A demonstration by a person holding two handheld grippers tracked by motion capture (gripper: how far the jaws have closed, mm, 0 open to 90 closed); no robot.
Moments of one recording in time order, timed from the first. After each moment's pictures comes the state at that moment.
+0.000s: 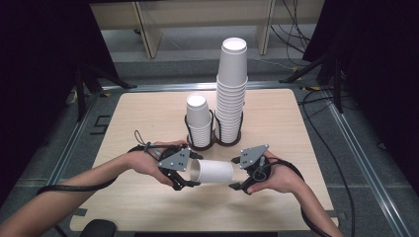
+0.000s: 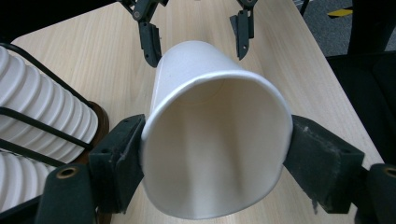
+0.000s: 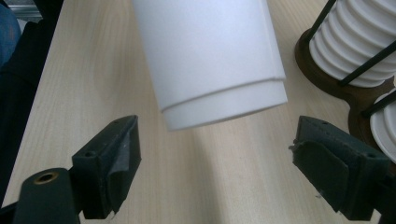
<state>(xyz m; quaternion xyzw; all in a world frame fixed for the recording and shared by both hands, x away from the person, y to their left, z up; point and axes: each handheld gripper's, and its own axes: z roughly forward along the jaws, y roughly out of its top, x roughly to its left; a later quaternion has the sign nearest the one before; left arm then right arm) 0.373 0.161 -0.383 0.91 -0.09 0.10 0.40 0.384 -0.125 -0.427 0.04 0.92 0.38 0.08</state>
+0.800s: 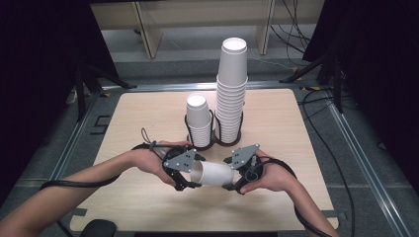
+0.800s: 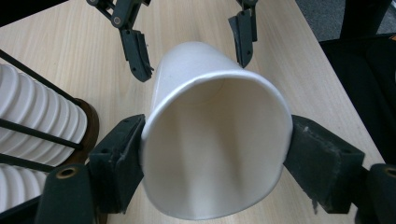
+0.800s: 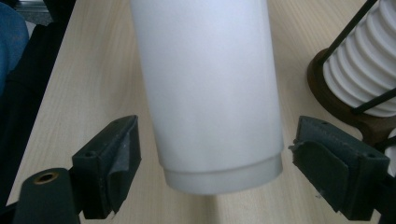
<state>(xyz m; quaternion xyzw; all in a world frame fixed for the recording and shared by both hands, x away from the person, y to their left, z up) 0.374 0.150 -0.382 0.92 -0.11 0.09 0.37 0.383 -0.102 -0.423 0.02 0.92 0.38 0.06</state>
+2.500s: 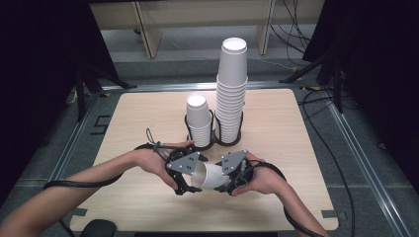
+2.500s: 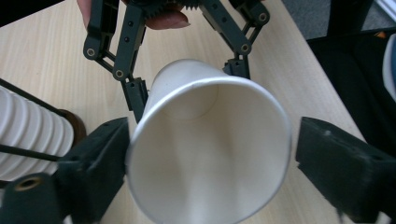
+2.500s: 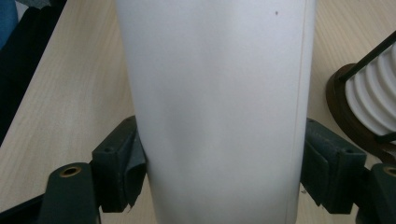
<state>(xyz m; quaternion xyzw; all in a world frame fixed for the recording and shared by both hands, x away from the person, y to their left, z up) 0.373 0.145 -0.387 0.92 -0.13 0.07 0.37 0.380 -0.079 -0.438 -0.02 0.93 0.37 0.07</state>
